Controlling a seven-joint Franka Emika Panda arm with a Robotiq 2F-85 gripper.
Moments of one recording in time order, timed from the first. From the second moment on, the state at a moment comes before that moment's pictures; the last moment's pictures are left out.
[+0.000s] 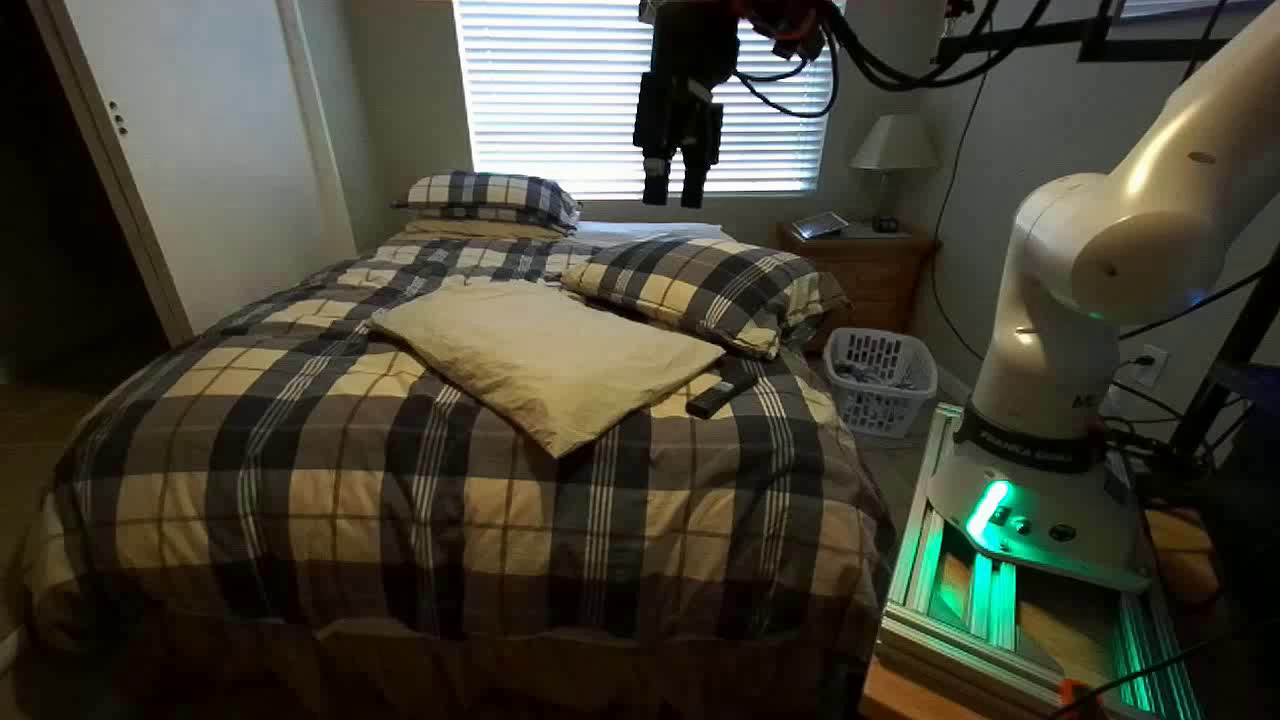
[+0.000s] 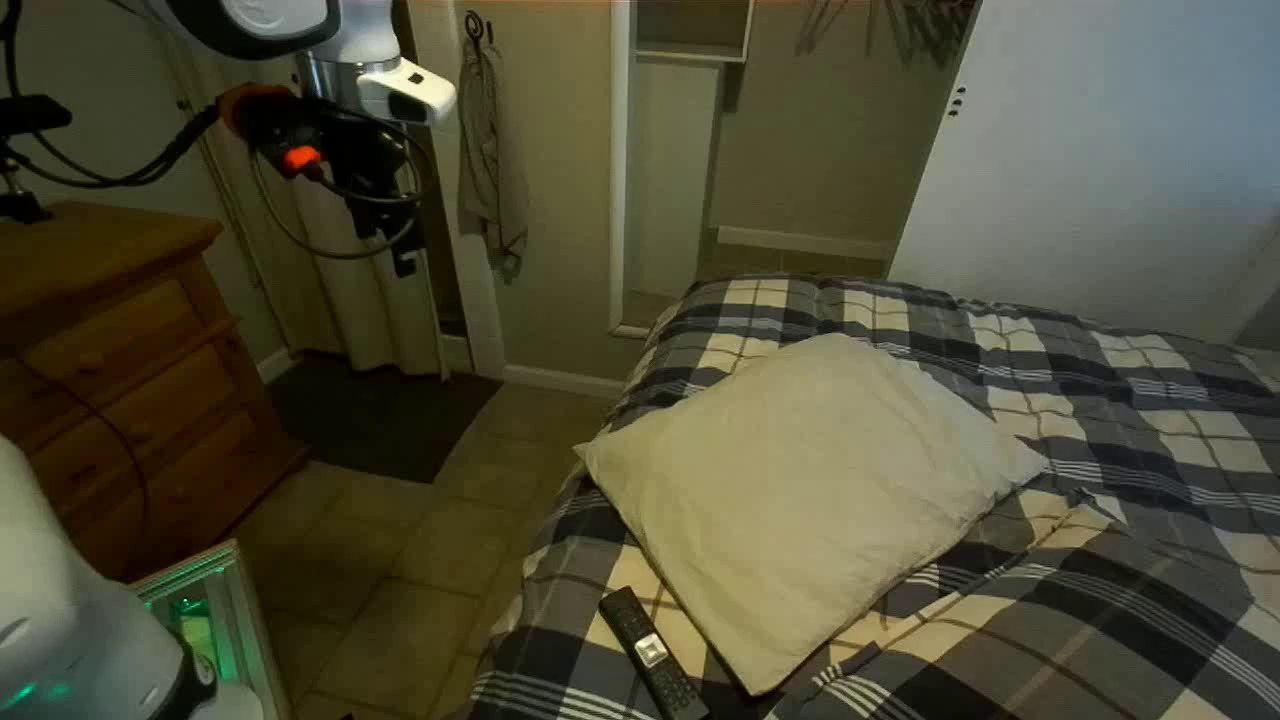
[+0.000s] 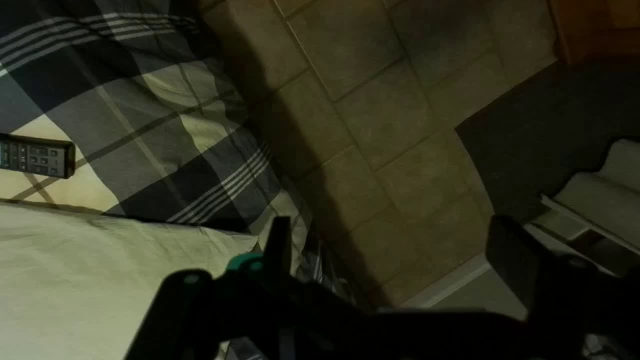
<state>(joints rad) 0.20 -0.57 0.18 -2.39 0.27 1.90 0.19</state>
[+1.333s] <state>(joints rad) -0.18 -0.54 0.14 -2.70 0.00 2.37 0.46</state>
